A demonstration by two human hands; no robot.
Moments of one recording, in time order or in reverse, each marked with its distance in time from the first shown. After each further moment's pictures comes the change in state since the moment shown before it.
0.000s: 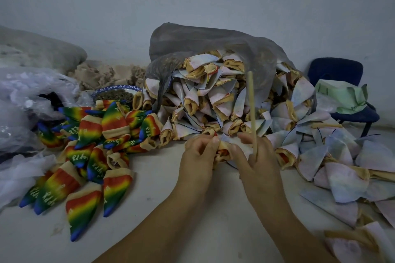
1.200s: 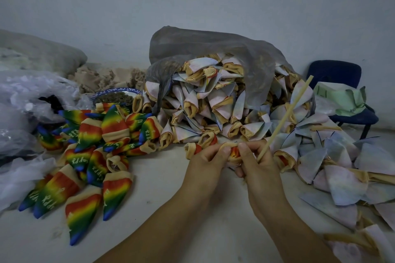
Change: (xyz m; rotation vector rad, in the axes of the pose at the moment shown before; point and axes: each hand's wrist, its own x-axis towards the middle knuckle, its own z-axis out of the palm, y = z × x) left_hand -0.004 -0.003 0.002 -0.073 -0.304 0.024; right_hand 0.002 -0.006 0.001 0.566 -0.027 0.253
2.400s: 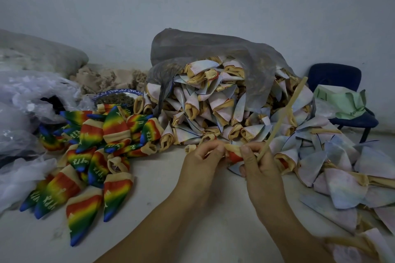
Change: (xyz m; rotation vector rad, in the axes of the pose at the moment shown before) left_hand 0.003 0.009 -0.004 -0.084 0.138 -0.053; right_hand 0.002 0.009 -0.006 -0.223 0.022 -0.144
